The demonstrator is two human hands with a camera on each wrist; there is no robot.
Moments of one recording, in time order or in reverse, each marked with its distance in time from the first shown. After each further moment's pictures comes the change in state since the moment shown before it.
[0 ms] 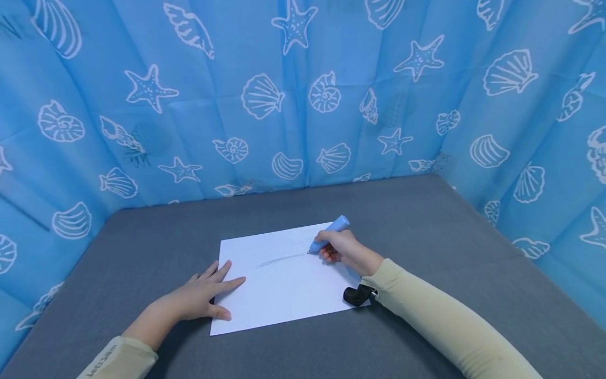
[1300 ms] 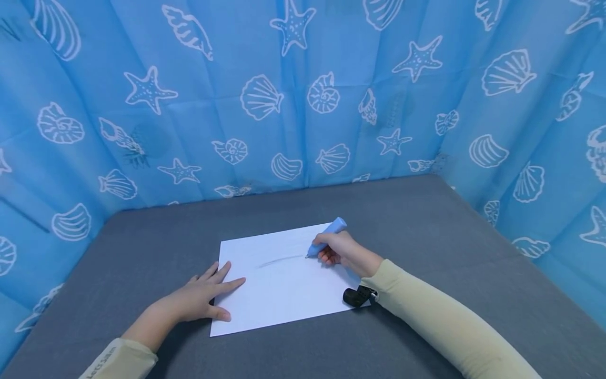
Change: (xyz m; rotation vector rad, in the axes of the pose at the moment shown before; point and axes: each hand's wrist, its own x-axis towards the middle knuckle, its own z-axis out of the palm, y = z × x) left_hand 0.002 -0.003 0.001 0.020 0.004 0.001; right_hand 0.003 0.001 0.004 0.014 0.003 0.007
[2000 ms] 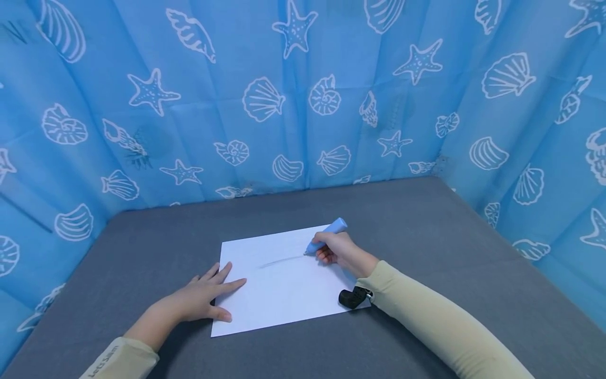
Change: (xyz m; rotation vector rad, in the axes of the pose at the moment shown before) left_hand -0.001 0.001 0.000 -0.001 -0.005 -0.011; right_hand 0.001 0.001 0.006 0.050 0.012 -0.029
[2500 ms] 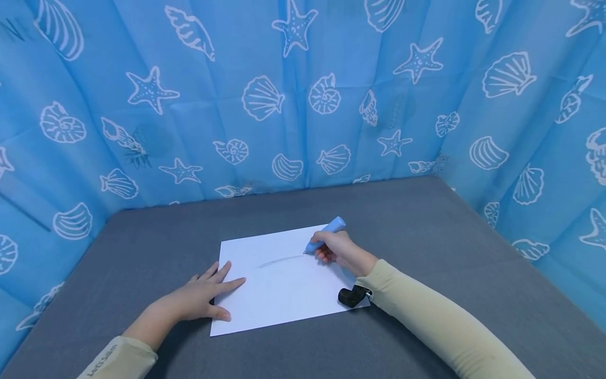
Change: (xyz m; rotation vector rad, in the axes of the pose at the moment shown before) left_hand 0.001 0.000 0.000 -0.006 -0.004 0.007; right_hand 0.000 -0.001 0.000 -0.044 -0.013 0.017
